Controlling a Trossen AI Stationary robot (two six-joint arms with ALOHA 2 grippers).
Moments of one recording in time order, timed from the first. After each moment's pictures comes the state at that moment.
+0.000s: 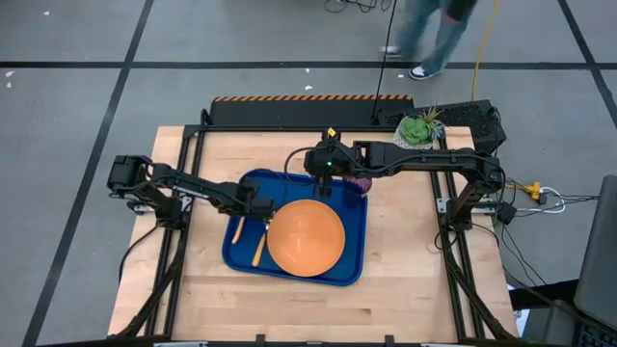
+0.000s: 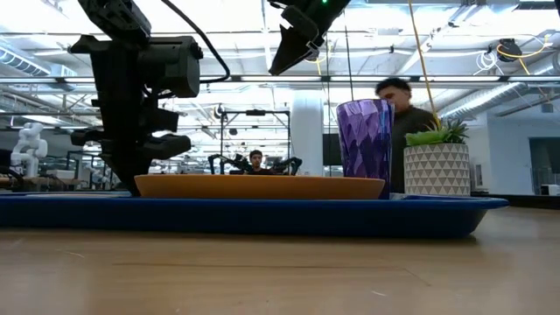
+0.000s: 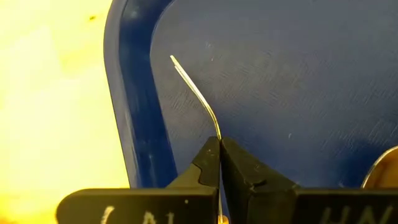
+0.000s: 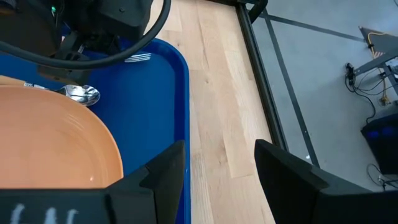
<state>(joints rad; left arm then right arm) -0.02 1.57 0.80 -0.77 -0.40 -1.17 -0.11 1.71 1.57 -0.62 0.31 -0.21</state>
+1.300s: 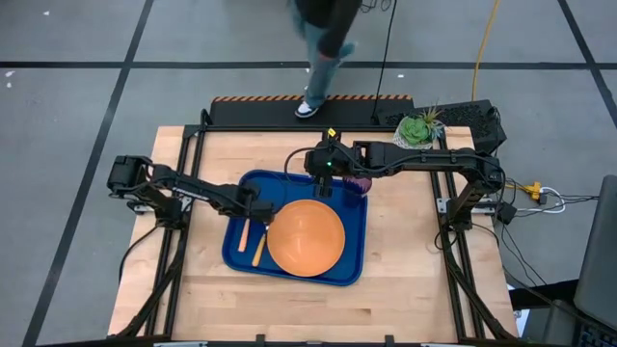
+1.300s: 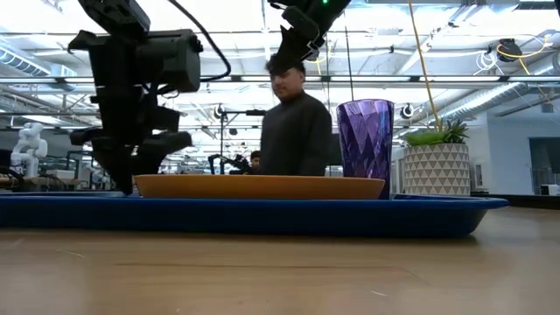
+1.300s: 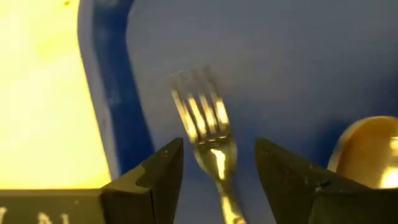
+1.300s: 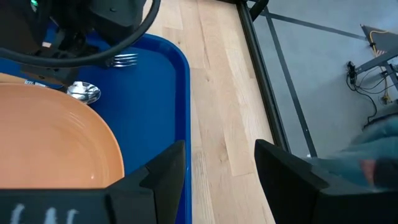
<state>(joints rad) -0.04 1.57 0.81 -0.76 -0.36 -1.18 -0.11 1.71 1.57 -0.63 0.31 -0.20</state>
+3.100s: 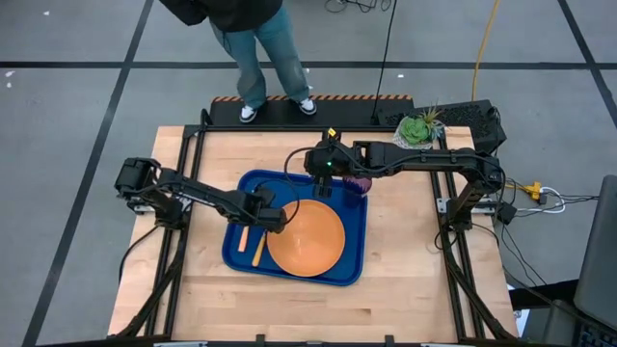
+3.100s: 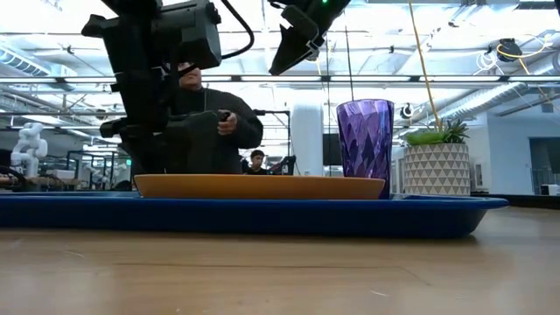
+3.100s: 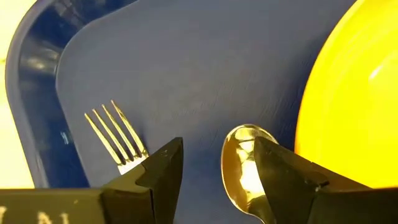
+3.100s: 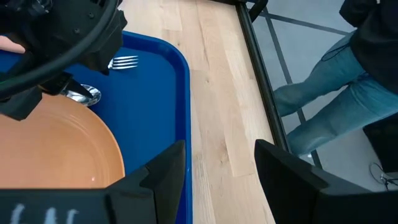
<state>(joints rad) -0.12 1.65 0.94 -0.71 -0.42 -1.09 -0.11 1.71 1.57 -0.63 0.31 -0.20</state>
